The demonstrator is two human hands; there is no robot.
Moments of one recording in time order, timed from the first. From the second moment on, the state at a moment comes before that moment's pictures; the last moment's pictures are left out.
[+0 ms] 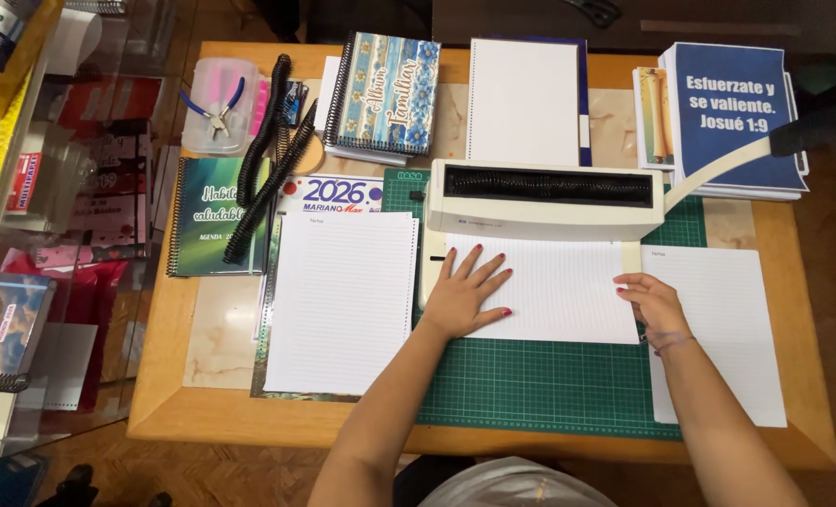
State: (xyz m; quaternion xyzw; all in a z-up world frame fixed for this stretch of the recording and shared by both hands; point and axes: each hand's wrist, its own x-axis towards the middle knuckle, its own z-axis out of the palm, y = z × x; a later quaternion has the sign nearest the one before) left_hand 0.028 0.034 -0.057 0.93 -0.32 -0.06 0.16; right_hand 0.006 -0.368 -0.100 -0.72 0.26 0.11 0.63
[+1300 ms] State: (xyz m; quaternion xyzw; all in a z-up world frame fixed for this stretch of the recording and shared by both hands) left_hand 0.030 0.035 -0.059 0.93 -0.31 -0.04 0.19; right_hand 0.005 -0.369 -0.104 -0.72 0.24 0.09 0.65
